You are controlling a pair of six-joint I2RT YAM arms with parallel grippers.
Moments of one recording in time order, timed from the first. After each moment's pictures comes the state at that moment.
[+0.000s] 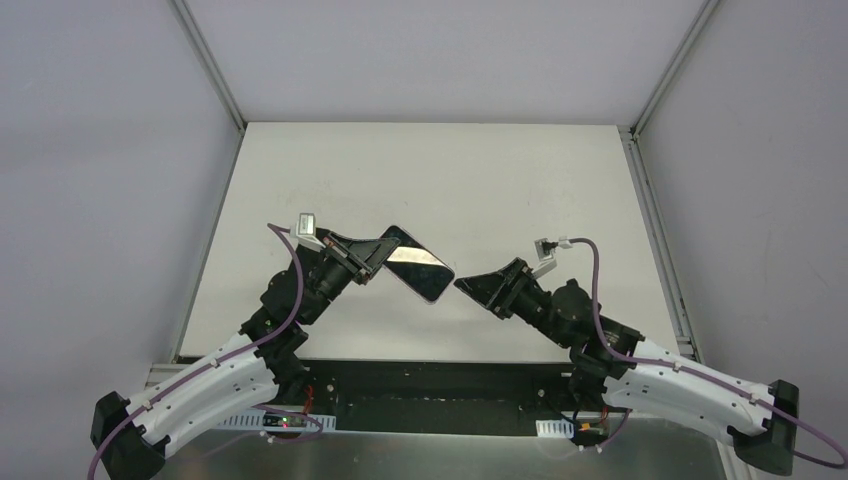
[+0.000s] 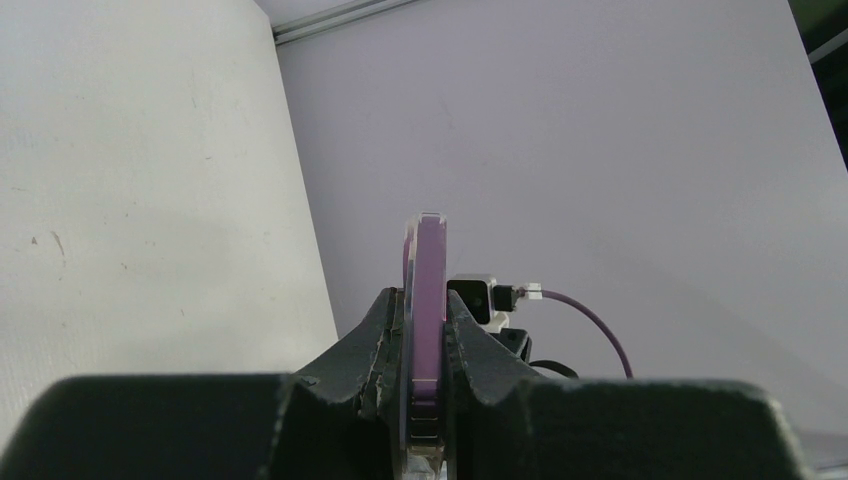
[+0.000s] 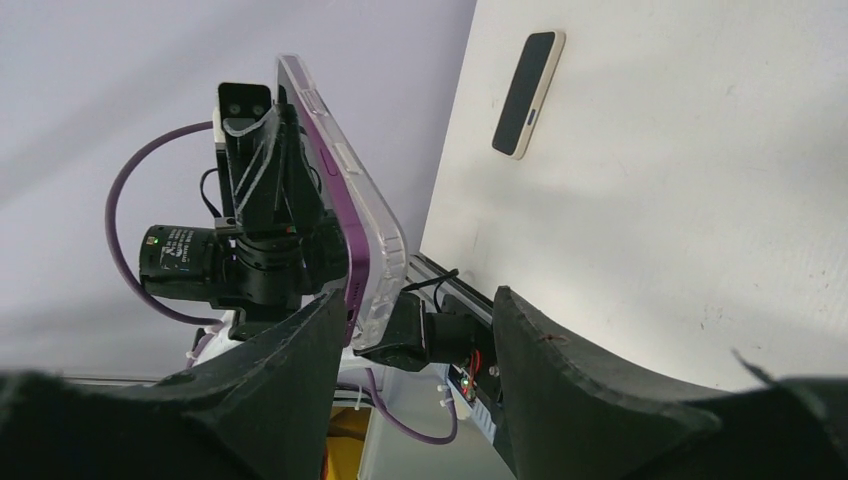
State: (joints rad) left arm -0.81 0.57 0.35 0.38 -0.17 -1.29; right arm 1.10 0.56 0.41 0.03 0.23 1.20
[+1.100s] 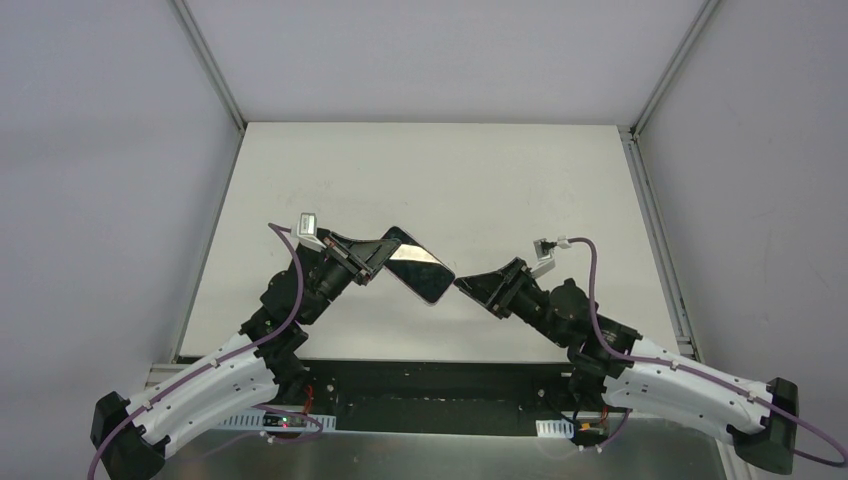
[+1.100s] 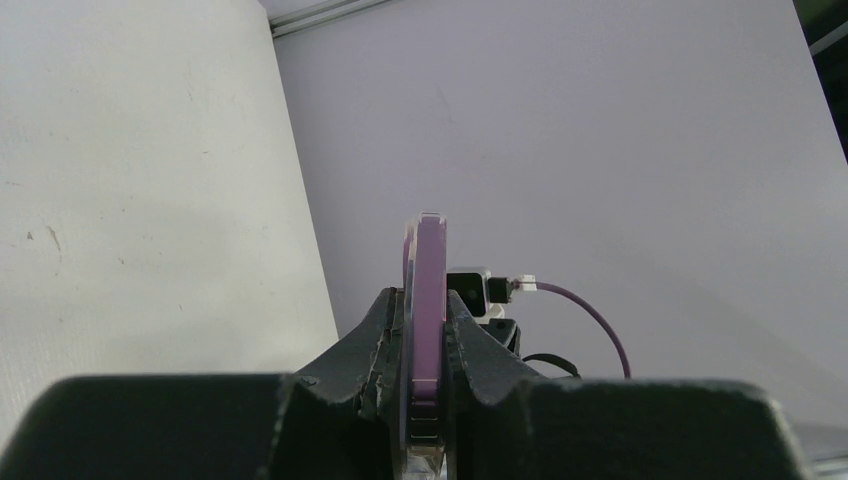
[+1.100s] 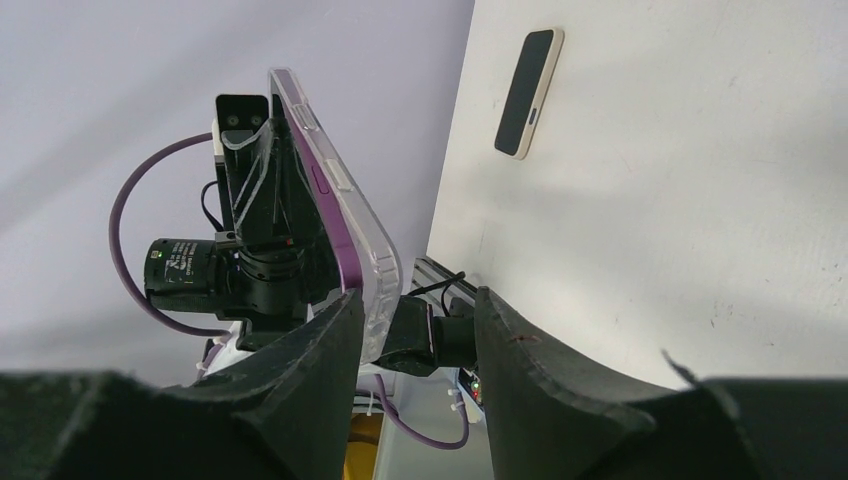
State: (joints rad) left arm -0.81 0.57 0.35 0.38 -0.16 -1.29; right arm 1.10 0.57 0.41 0.05 0.24 1.24
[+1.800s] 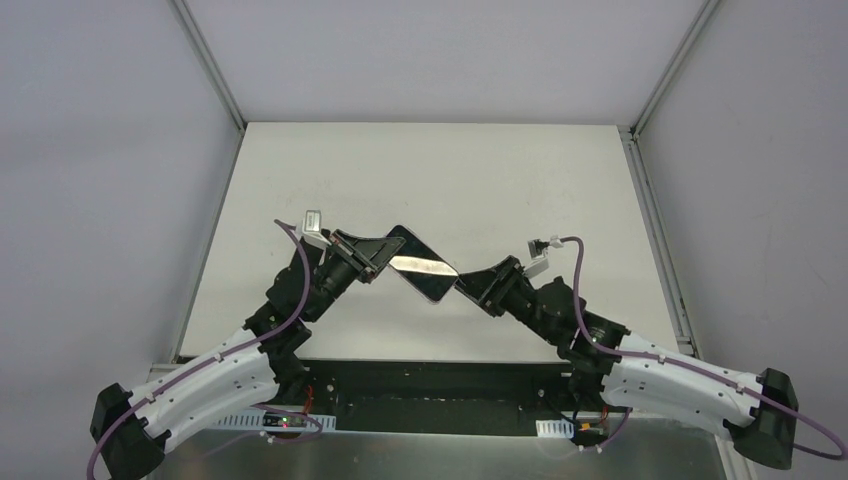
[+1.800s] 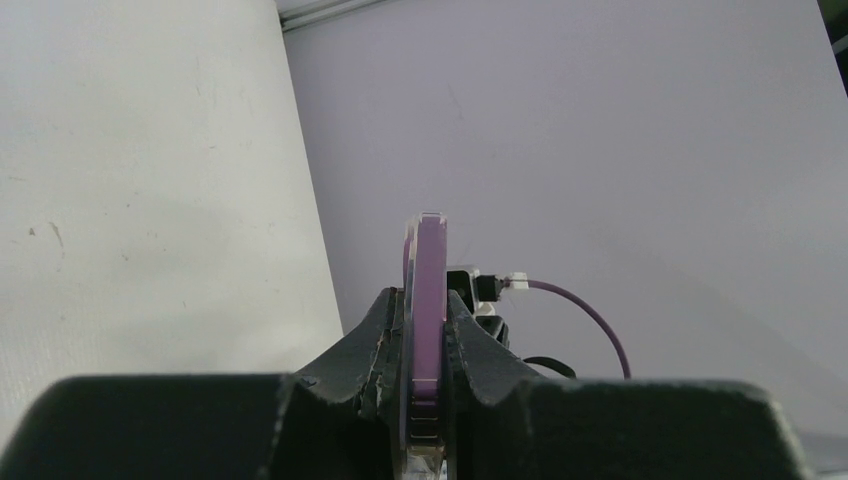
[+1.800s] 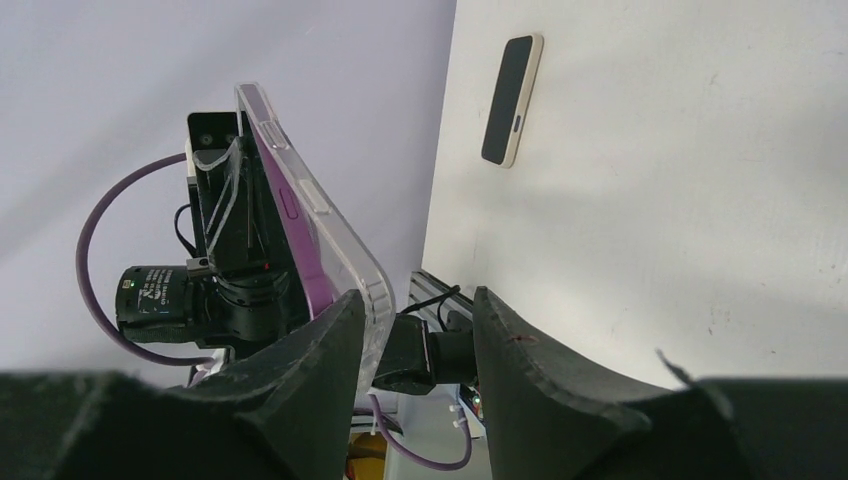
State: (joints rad) left arm -0.81 0.61 0.37 0.38 -0.16 -1.29; right arm 1.10 0.65 0.41 0.09 0.26 1.29
